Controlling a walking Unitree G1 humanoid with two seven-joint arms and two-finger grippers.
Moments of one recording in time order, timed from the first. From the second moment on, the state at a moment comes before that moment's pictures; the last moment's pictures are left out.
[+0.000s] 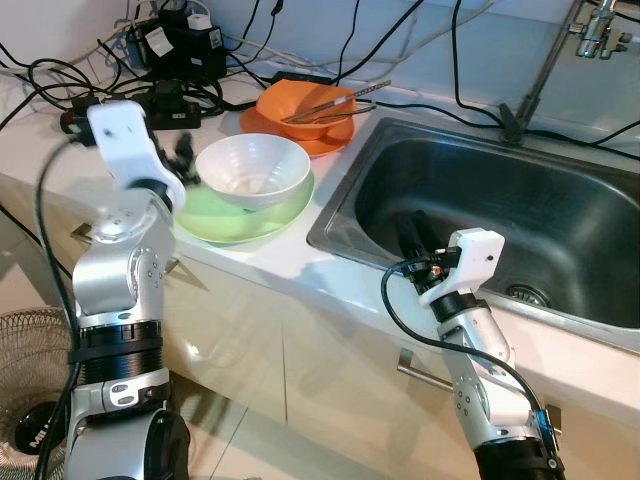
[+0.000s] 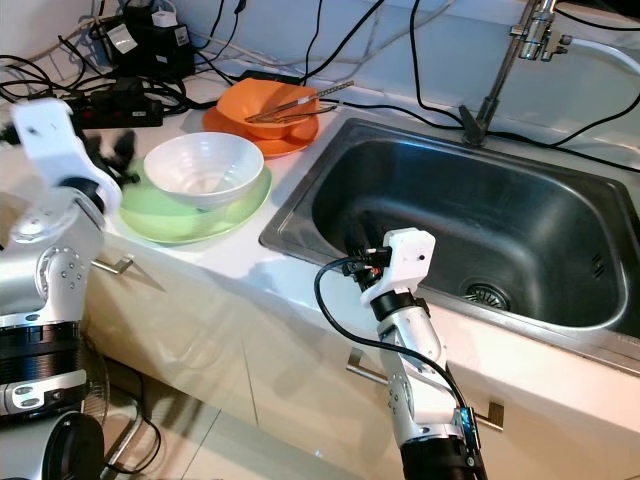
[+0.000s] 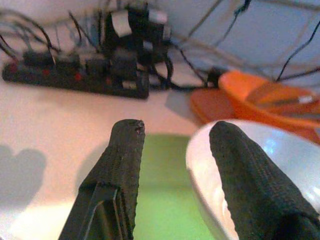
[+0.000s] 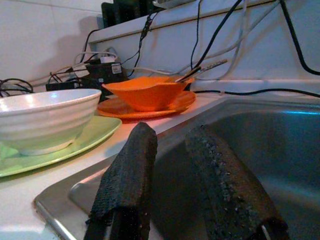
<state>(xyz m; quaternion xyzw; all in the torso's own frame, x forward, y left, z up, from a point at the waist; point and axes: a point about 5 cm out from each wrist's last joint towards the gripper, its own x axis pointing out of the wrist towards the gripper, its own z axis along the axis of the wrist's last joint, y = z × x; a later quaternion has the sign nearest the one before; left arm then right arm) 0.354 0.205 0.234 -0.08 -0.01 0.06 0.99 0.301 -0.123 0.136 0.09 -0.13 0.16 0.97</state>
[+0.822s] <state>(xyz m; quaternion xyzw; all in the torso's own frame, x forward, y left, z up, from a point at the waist) 0.357 0.186 0.206 -0.23 0.11 0.05 0.97 0.303 -0.121 0.137 0.09 -0.13 0.16 0.97</state>
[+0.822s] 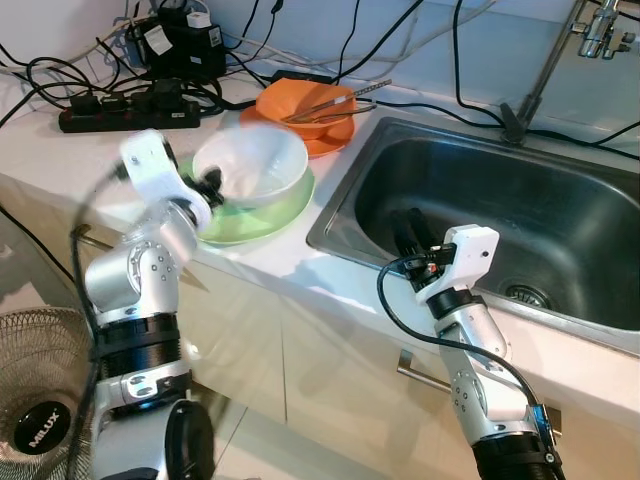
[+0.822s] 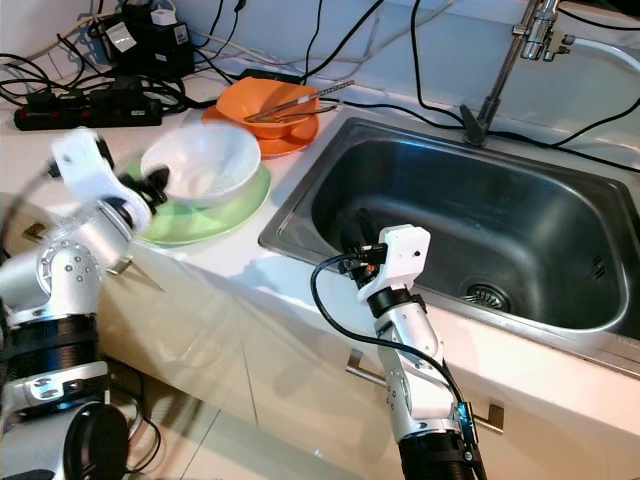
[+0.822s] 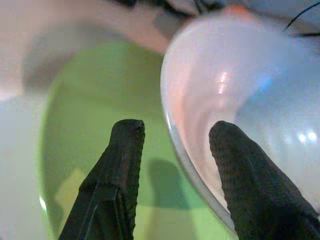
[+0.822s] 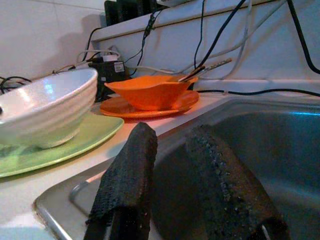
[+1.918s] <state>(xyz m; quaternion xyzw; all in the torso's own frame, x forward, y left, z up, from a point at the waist) 0.364 0.182 0.195 -0.27 0.13 0.05 0.95 0.305 -0.120 0.137 0.08 -0.13 0.16 0.98</state>
